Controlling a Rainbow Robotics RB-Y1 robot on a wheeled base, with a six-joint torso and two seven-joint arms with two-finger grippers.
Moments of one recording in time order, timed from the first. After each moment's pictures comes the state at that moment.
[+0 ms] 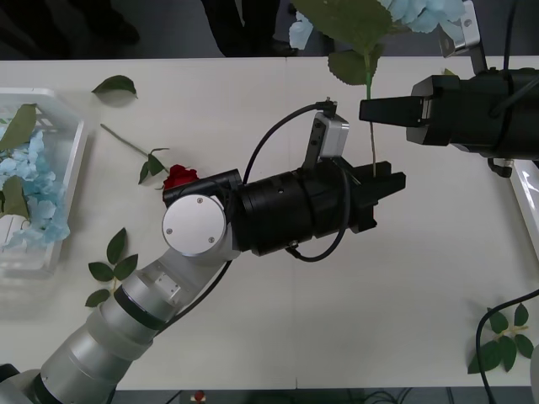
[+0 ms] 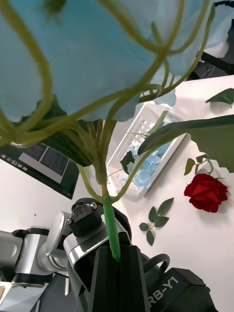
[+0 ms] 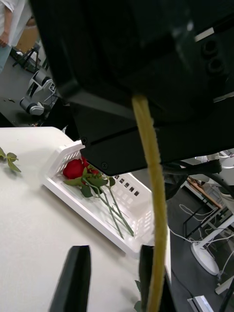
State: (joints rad) right arm -0.45 -0.39 -0.29 -1.79 -1.73 1.53 1.78; left arm -0.36 0.18 -0.55 -1.69 1.65 0.56 -2.45
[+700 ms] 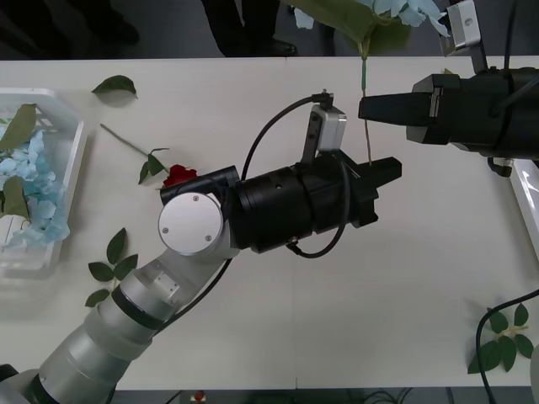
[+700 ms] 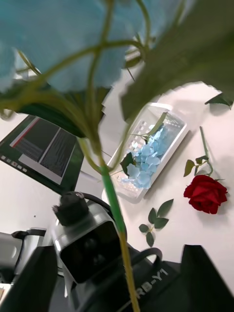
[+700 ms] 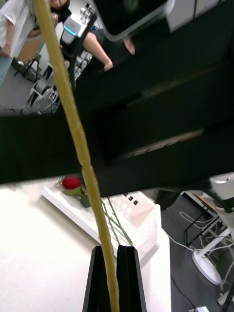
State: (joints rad) right arm -0.45 -0.39 -0.29 -1.79 -1.73 1.52 1.78; left arm -0.36 0.19 -0.54 -1.73 1.67 0.54 -2.45
